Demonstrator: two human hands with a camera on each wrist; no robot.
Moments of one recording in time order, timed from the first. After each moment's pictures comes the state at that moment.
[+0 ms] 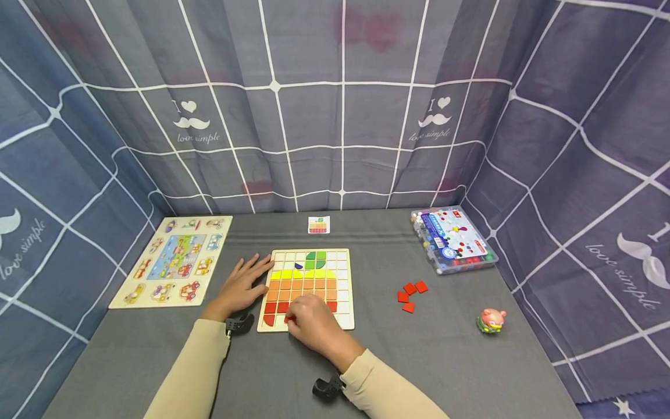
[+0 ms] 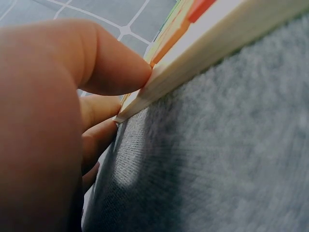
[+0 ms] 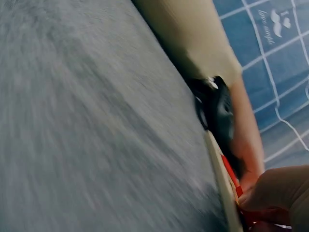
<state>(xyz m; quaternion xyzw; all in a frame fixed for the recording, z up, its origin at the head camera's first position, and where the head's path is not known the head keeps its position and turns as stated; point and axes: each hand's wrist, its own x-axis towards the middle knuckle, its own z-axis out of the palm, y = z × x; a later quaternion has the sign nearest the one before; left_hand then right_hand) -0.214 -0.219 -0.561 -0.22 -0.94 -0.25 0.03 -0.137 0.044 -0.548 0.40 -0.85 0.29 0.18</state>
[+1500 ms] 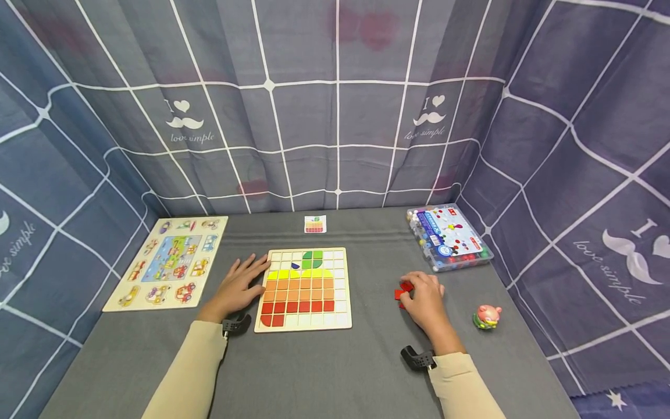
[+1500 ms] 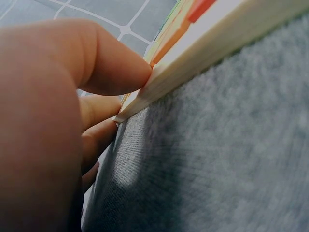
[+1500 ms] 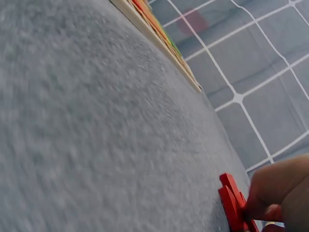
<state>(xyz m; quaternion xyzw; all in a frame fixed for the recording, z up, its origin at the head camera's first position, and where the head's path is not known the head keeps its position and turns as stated) -0.214 -0.219 -0.559 -0.22 -0.94 -0.25 0.01 -0.148 0.270 -0.559 0.08 -0.93 0.29 0.21</state>
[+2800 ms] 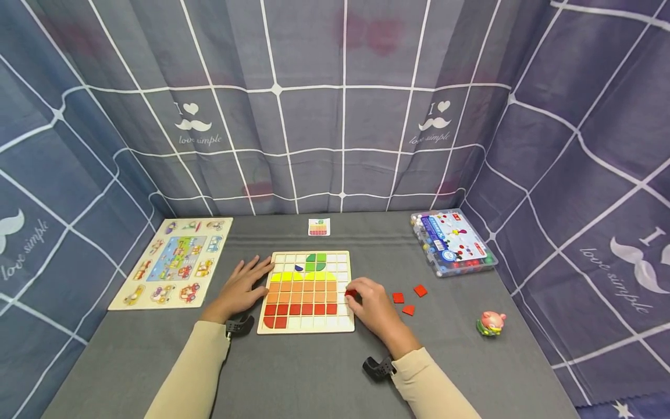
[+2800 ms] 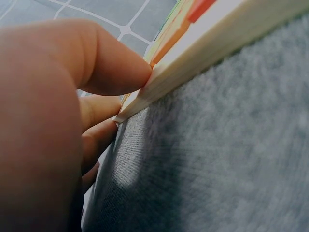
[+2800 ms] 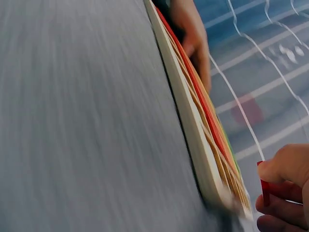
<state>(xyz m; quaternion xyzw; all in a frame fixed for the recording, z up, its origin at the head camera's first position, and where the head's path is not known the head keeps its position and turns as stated) -0.214 -0.219 -0.560 -0.22 -0.95 -0.24 0.01 -0.159 0.165 -0.552 0.32 -0.85 0.35 0.24</state>
